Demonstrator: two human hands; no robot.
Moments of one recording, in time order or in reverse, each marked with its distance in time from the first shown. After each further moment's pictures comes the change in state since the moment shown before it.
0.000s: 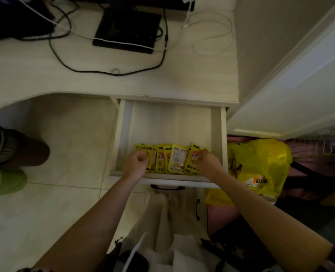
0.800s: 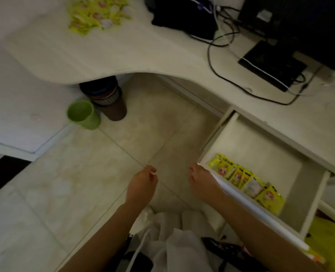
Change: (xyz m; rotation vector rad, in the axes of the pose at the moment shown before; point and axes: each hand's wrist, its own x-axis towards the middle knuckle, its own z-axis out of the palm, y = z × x) left_hand -0.136 -0.198 -0.163 -0.004 0.374 -0.106; right_hand -0.129 -0.176 0.195 -0.545 -0.178 -0.719
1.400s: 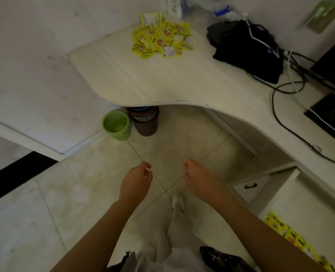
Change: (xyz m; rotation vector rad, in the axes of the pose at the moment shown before) left_hand 0.114 -0.100 -0.164 -0.023 0.214 -0.053; right_hand 0.135 -0.208 0.006 -0.052 -0.011 -0.266
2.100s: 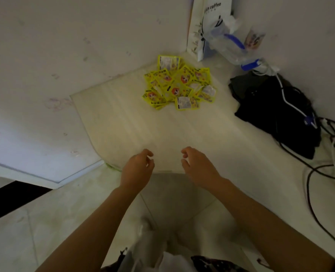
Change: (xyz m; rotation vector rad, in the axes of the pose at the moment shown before) left_hand 0.292 0.068 -0.091 -0.068 0.151 -0.009; right_hand 0.299 -0.072 -0.135 -0.088 0.009 -0.162
